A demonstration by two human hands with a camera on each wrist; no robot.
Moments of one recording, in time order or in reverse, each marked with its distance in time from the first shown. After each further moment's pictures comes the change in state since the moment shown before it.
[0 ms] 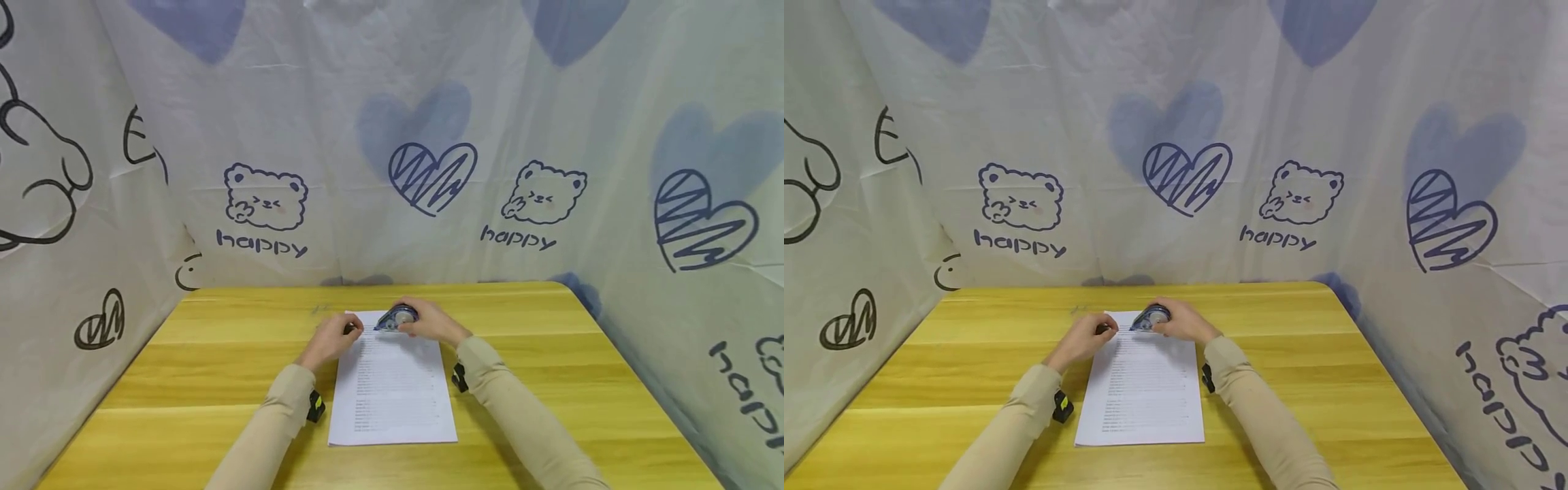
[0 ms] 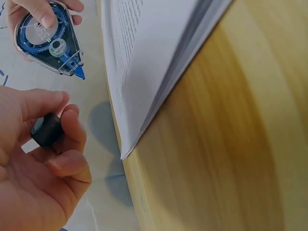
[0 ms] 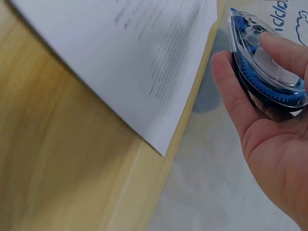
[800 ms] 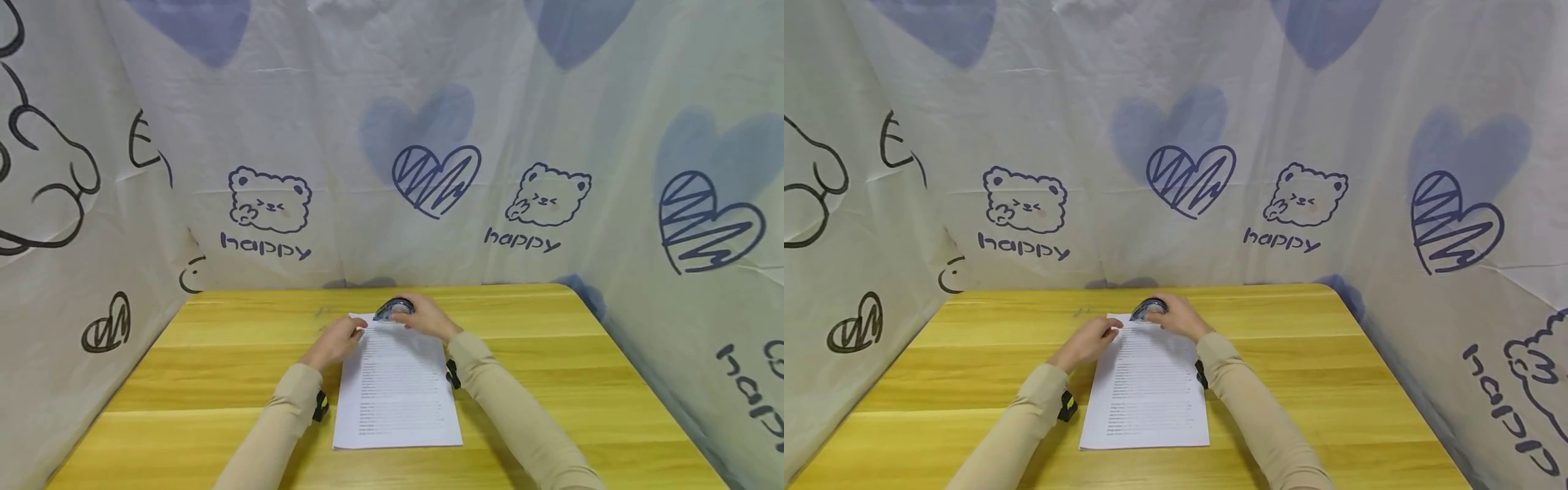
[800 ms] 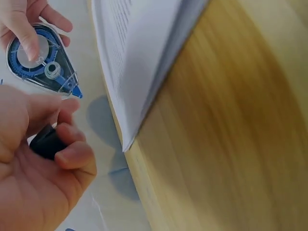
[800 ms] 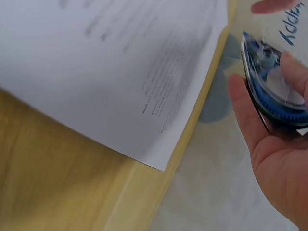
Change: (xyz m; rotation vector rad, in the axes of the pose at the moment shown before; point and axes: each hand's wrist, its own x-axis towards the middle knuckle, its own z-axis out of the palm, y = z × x) left_hand 0.006 0.000 0.000 0.171 -0.087 0.075; right_hand 0.023 -0.009 0.009 0.001 0.099 0.014
